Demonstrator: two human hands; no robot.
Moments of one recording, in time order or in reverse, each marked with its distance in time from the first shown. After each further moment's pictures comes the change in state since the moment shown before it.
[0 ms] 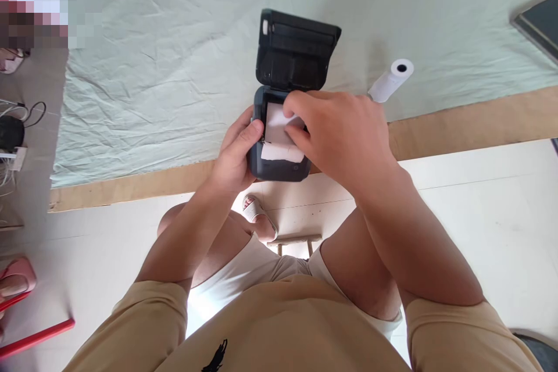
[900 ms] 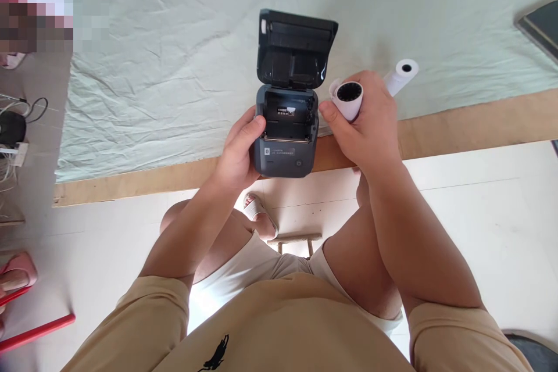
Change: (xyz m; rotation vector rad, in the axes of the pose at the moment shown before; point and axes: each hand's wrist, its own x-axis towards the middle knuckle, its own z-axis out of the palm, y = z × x) left_hand -0.001 -0.002 -0.003 -0.042 0.029 -0.095; right_hand 0.001 0.073 0.059 0.452 0.430 -0.038
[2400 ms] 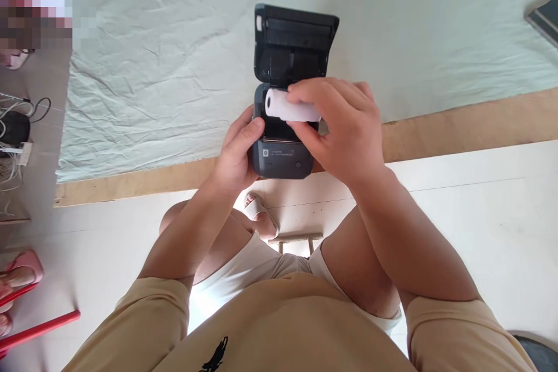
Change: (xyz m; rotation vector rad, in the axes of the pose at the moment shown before) left_hand -0.001 0.003 0.003 0.052 0.018 0.022; right_hand -0.004 -0.074 0.005 -0.073 0.030 -0.226
